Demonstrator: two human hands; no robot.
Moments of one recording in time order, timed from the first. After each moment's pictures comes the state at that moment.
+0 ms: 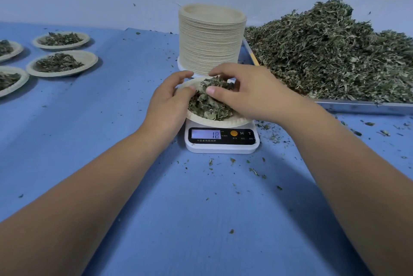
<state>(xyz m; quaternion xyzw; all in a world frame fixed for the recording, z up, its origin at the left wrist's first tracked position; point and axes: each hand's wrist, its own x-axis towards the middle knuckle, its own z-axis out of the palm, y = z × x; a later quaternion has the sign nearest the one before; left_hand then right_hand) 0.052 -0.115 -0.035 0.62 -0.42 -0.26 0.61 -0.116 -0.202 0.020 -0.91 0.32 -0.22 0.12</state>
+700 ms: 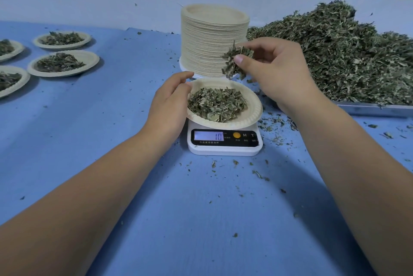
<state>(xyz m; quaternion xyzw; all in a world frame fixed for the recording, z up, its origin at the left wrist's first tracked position) 0.052 -0.115 -0.032 0.62 -0.40 -0.25 0.62 -0.120 -0.215 0.030 -0.74 0.33 -0.47 0.34</state>
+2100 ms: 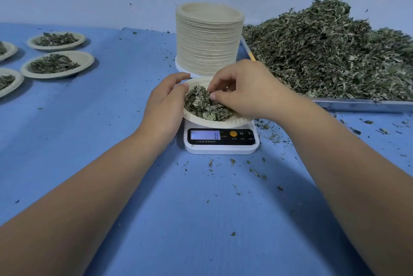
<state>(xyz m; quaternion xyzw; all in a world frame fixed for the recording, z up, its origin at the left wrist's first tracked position) 0.054 -0.115 -0.035 0.62 -0.41 -0.25 0.62 -0.107 -0.196 0.028 -0.91 0.33 -0.21 0.14</state>
